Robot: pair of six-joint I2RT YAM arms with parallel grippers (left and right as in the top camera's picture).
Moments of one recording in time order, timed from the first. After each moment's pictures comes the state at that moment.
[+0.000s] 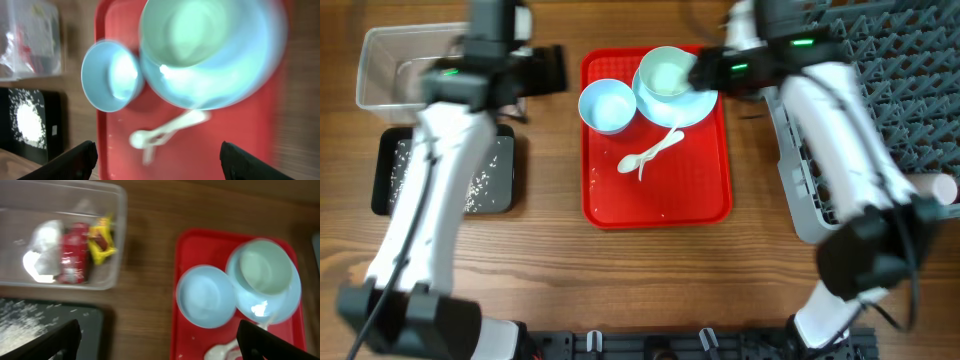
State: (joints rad) left arm -0.12 1.62 1.64 -0.92 -0.05 -0.27; right arm 0.32 1.93 1.77 -0.94 -0.29 0.41
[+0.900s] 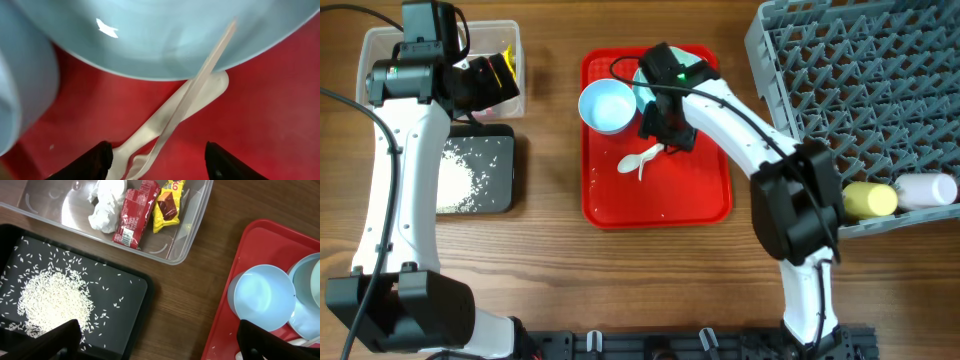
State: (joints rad) left arm 0.06 1.67 1.64 -1.05 -0.05 -0.33; right arm 0.51 2.21 1.75 -0.97 -0.05 0.77
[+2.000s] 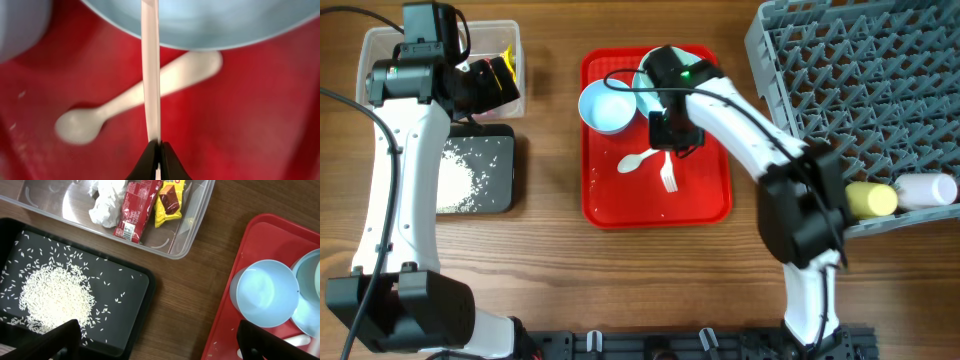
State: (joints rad) left arm 0.06 1.67 1.64 -1.07 -0.05 -0.33; right arm 0.49 2.14 1.75 -1.08 -0.07 0.46
